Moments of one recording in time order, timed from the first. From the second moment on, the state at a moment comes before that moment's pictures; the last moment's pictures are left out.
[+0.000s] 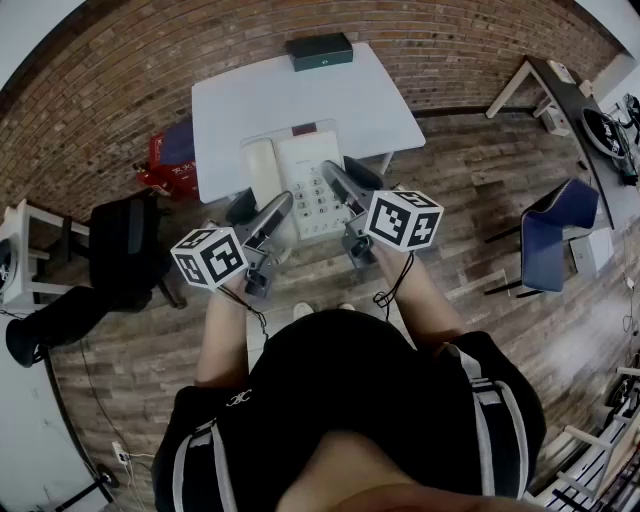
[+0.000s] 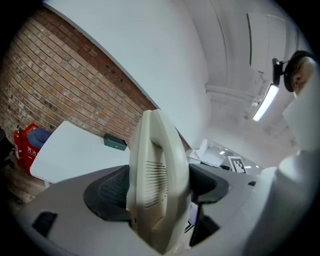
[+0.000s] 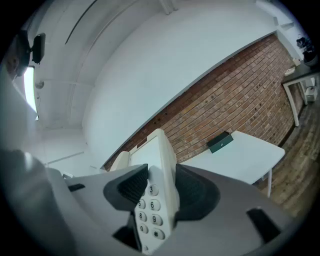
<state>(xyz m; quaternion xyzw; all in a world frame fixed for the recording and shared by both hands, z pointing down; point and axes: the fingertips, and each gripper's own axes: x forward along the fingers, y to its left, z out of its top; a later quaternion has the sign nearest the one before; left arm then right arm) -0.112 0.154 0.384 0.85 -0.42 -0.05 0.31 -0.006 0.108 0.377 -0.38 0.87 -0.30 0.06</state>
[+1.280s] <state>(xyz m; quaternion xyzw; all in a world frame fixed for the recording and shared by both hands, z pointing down) -0.178 0.131 0.377 0.87 -0.38 -0.05 0.30 -0.067 0.096 0.368 -0.43 0.85 -0.29 0.08</state>
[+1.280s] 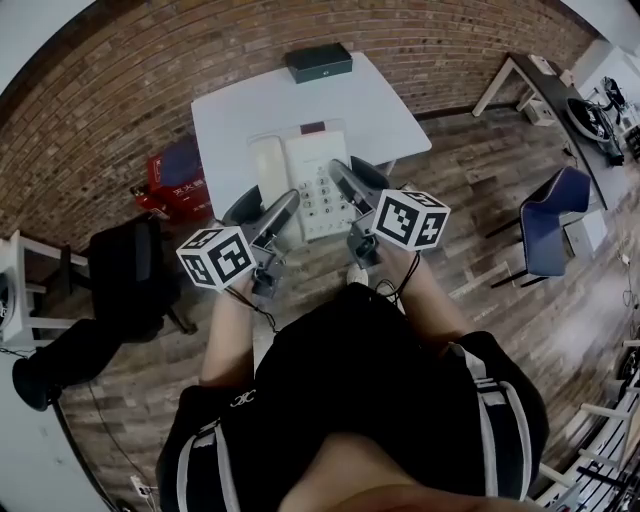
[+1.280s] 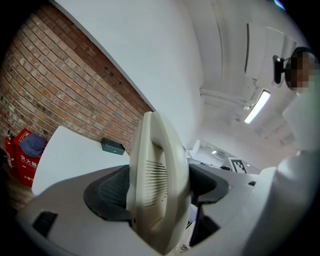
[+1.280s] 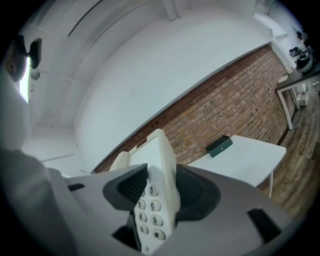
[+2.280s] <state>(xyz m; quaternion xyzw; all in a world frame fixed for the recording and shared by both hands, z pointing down) -0.130 -0.110 0.411 0.85 -0.41 -0.03 0.33 -0.020 -0.151 0.408 -0.40 0.85 -0.33 0.07</state>
